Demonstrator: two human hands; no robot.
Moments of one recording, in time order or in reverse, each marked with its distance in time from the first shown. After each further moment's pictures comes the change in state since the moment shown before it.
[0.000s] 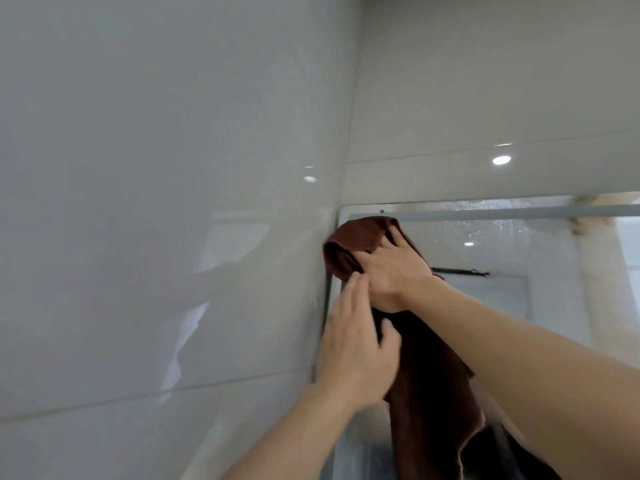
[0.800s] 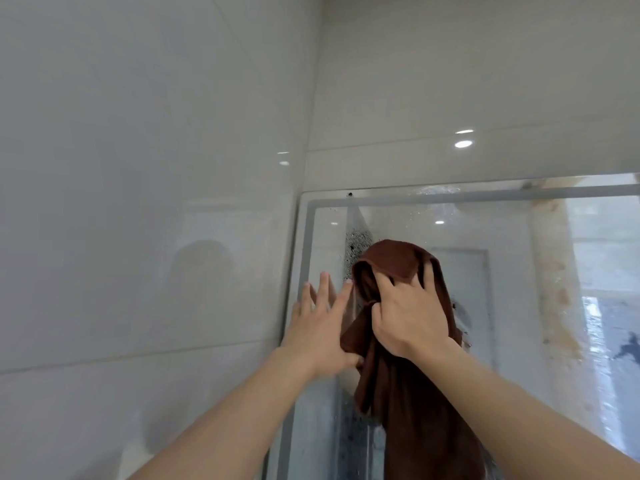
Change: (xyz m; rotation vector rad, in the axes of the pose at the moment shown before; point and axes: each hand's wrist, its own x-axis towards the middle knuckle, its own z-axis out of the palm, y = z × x) left_hand -0.008 0.007 0.007 0.464 -0.559 -0.072; right_hand -0.138 0.009 0.019 0.125 0.171 0.306
